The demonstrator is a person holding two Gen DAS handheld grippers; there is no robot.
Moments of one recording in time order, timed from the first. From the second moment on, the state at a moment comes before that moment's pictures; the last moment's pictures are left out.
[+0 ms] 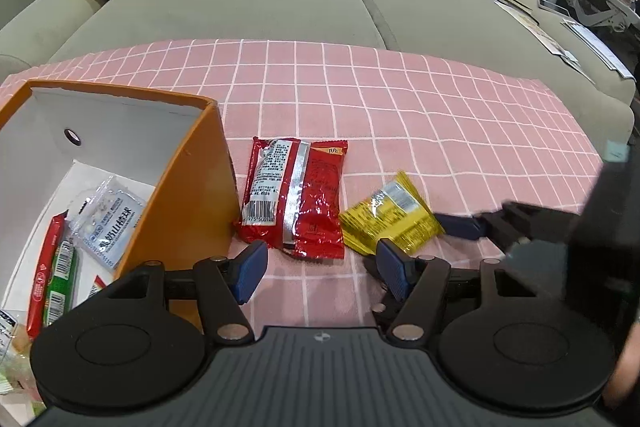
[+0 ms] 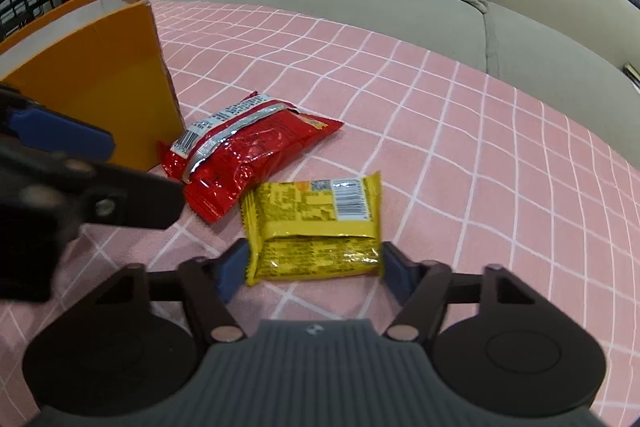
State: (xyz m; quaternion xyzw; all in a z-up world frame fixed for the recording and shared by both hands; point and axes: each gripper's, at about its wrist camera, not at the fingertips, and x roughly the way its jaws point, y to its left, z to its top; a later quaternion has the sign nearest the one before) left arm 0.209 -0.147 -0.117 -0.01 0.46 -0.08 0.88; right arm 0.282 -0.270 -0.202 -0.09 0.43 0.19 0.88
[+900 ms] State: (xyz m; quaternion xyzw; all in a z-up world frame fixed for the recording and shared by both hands) left arm 0.239 -0.145 -0.164 -0.11 0.49 -0.01 0.86; right arm 0.252 -0.305 -0.198 -0.06 0.45 0.13 0.88
